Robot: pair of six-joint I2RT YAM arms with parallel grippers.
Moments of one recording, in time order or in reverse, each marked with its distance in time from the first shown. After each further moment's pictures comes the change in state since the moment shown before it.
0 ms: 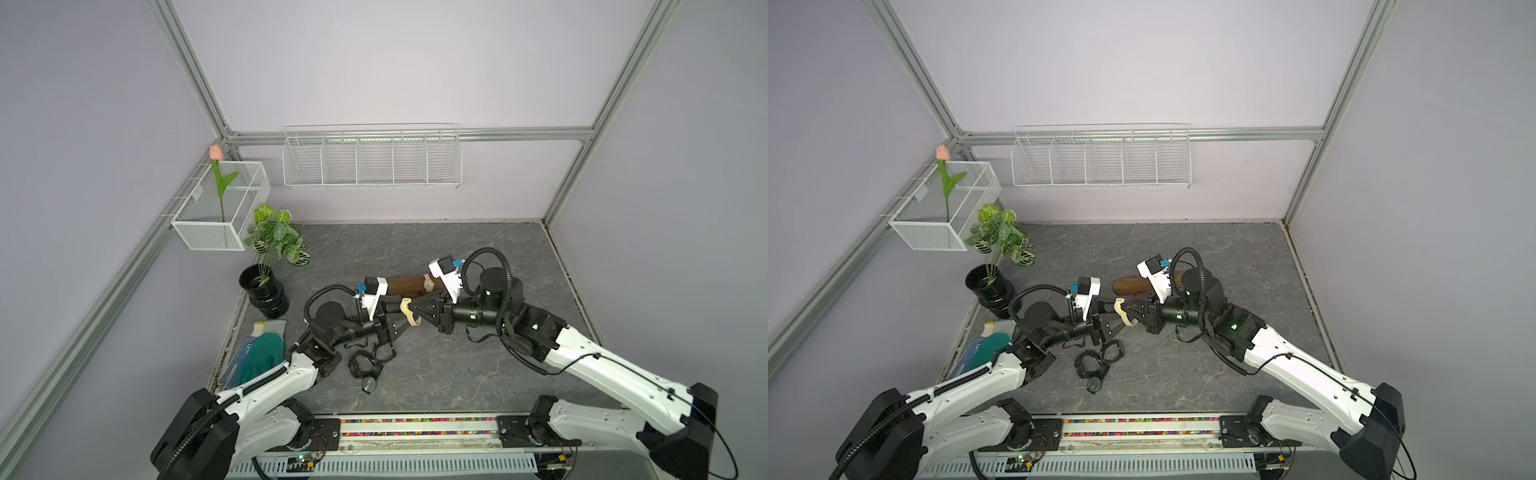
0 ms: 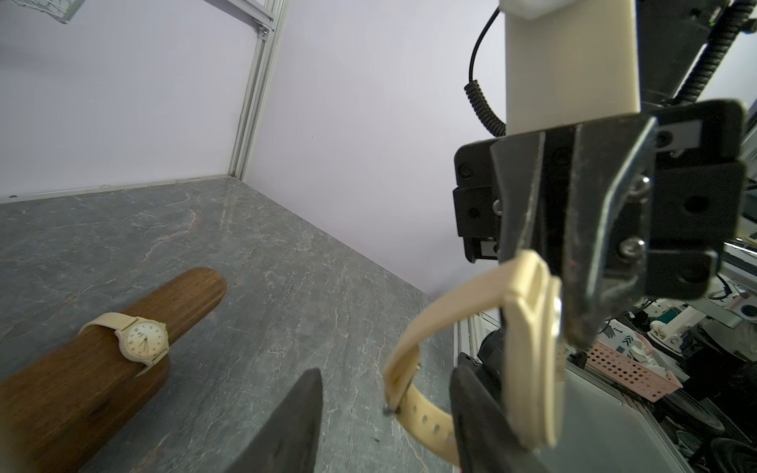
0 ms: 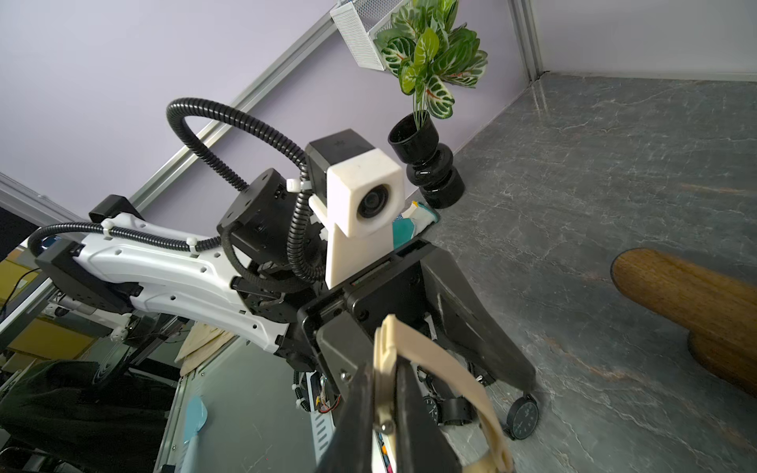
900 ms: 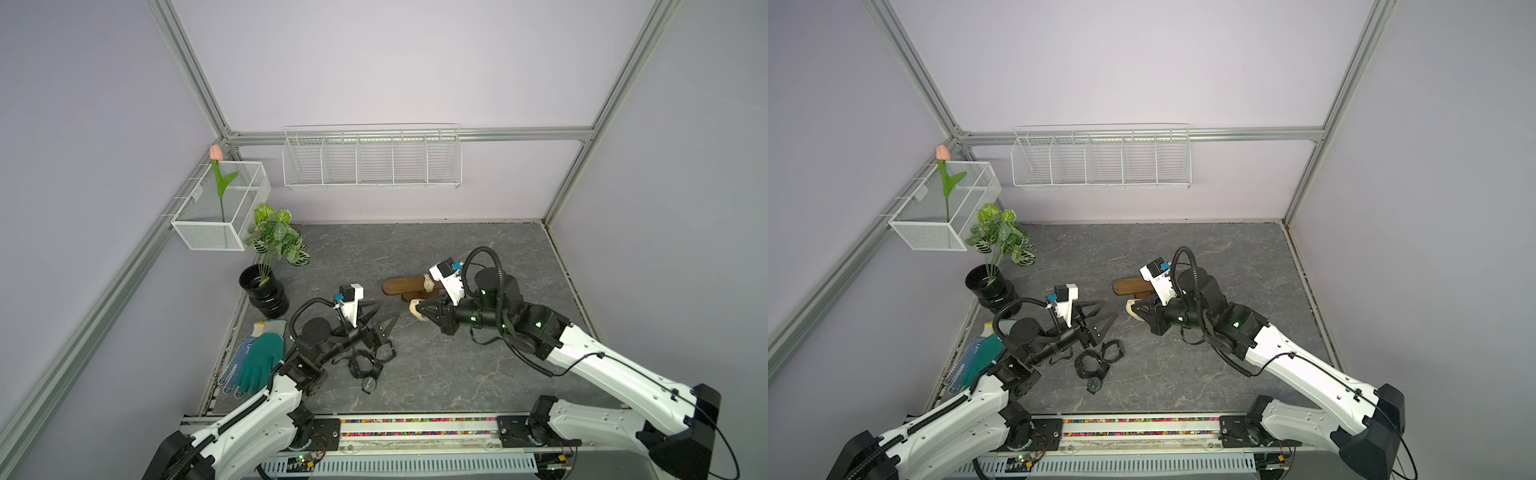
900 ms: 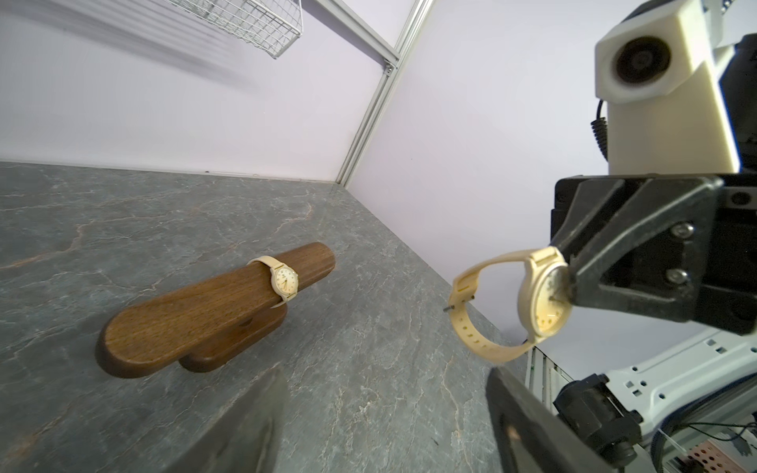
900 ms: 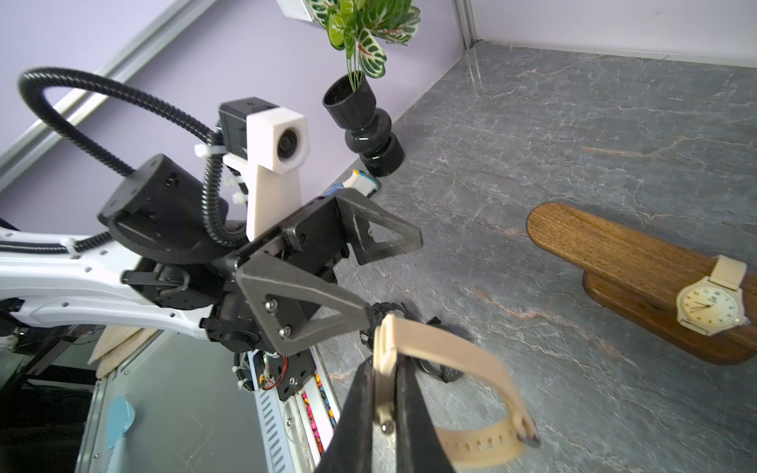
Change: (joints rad) left arm 0.042 -0.229 -0.141 -0.157 -0.282 -0.024; right arm -0.002 0.001 0.045 -0.199 0.132 -0.096
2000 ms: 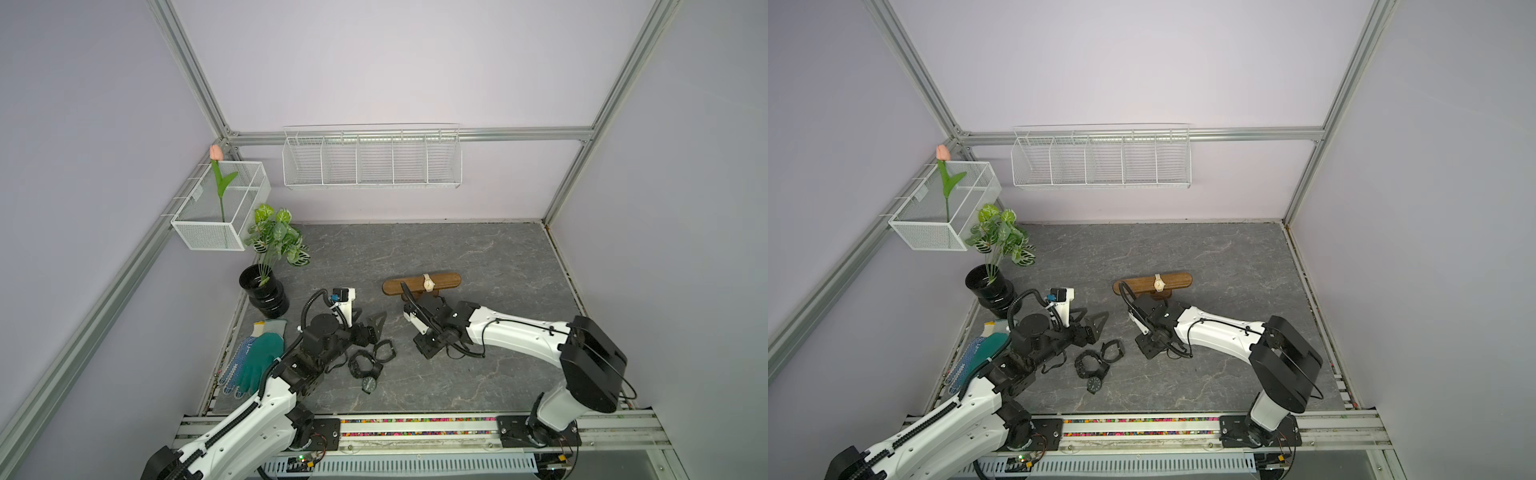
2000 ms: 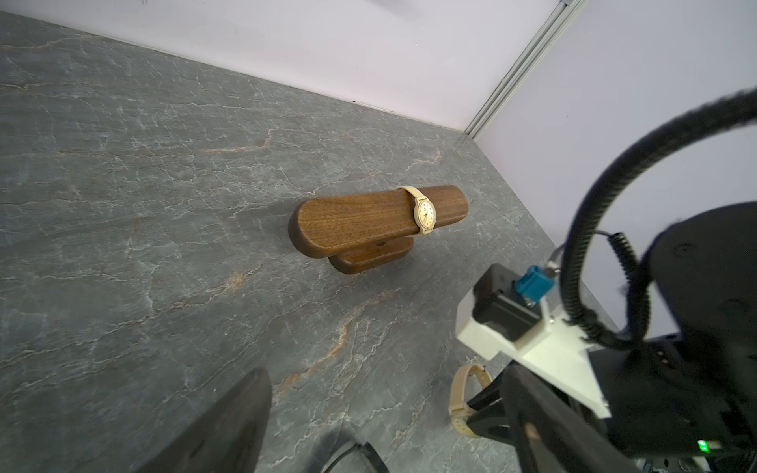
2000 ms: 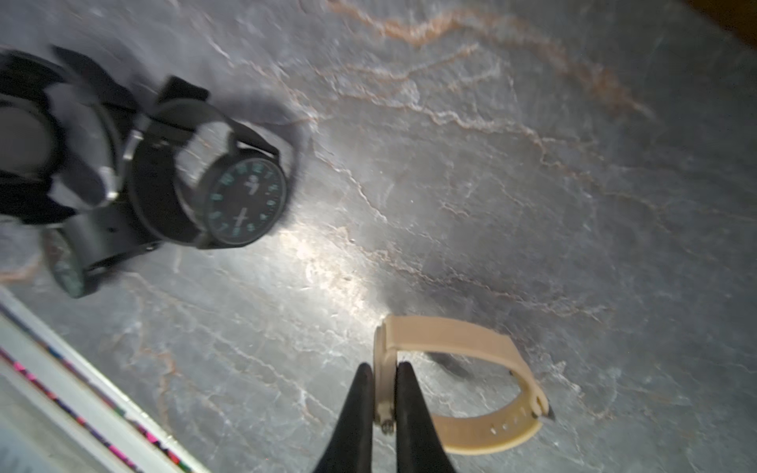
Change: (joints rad) left arm 0.001 -0.089 0.062 -0.479 -0.323 0.003; right arm 0.086 0.494 0.040 -0.332 0.283 -0.116
